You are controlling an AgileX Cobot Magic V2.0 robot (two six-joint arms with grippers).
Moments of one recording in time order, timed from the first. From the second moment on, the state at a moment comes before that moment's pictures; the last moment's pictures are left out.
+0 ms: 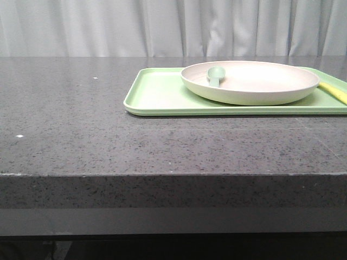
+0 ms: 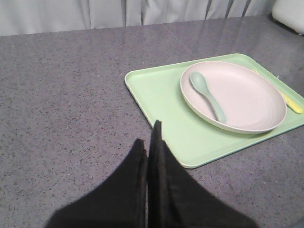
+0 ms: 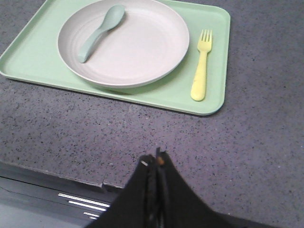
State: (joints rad) left arm -0.05 0.83 -0.90 -0.78 0.69 0.70; right arm 0.08 0.56 -0.84 0.14 0.92 -0.10
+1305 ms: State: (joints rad) left arm 0.04 0.03 -0.02 -0.14 0.18 -0.03; right arm 0.08 0.56 -0.84 0.14 0.92 -0.10
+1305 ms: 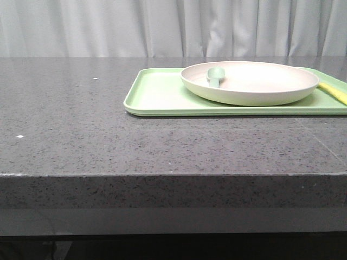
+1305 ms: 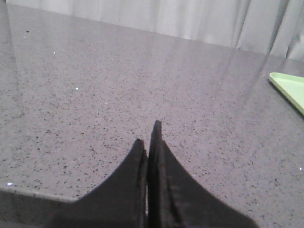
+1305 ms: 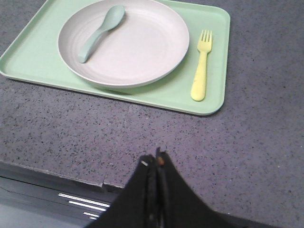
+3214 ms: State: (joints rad) left arm -0.06 -0.01 0.01 0.01 0.03 -0.05; right arm 0.08 0.56 -0.84 0.14 0.92 -0.10
